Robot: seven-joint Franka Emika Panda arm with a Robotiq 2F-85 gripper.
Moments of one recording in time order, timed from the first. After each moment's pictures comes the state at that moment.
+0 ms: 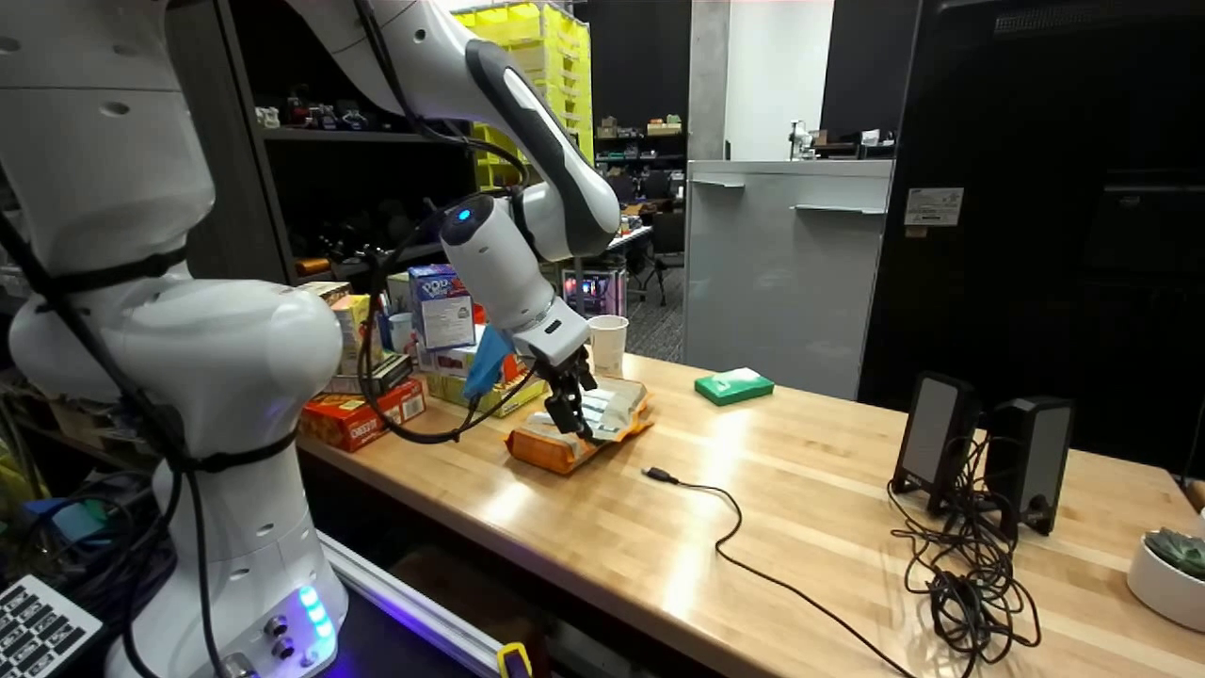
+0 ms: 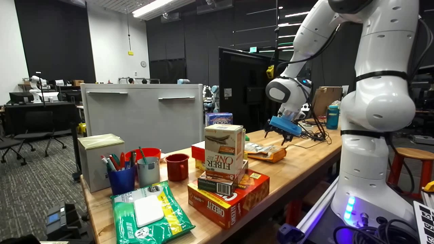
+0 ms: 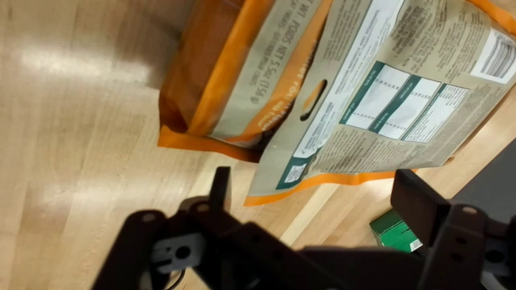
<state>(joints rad) 0.44 -0.10 -0.73 -2.56 2.57 3.29 -1.71</state>
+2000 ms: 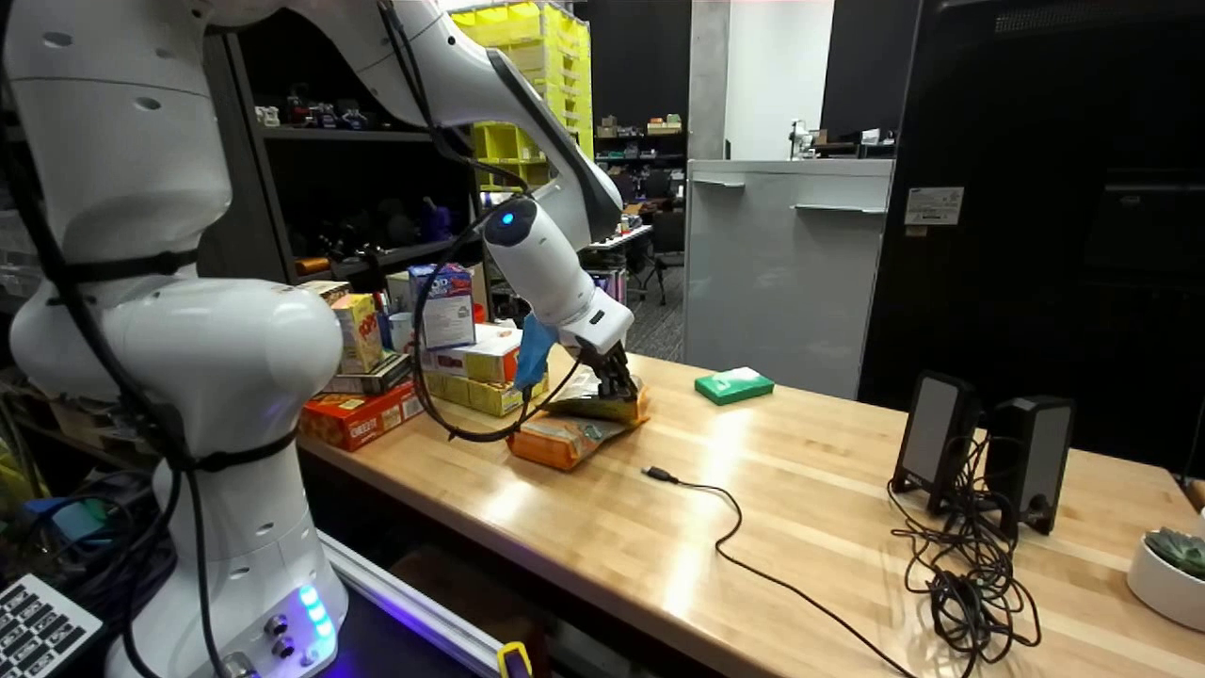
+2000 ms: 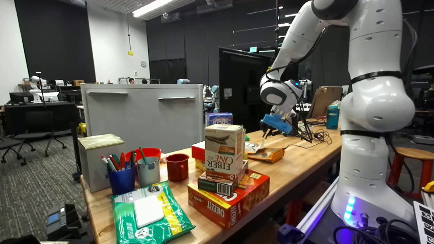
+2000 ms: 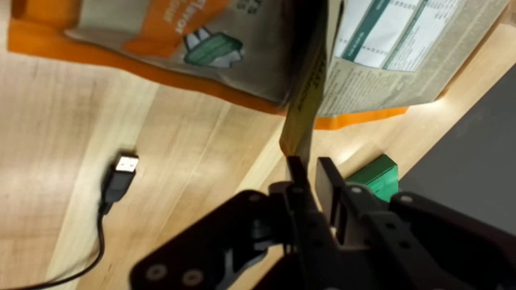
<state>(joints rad) 0.44 0.03 -0.70 -2.48 2.19 3.17 -1.28</state>
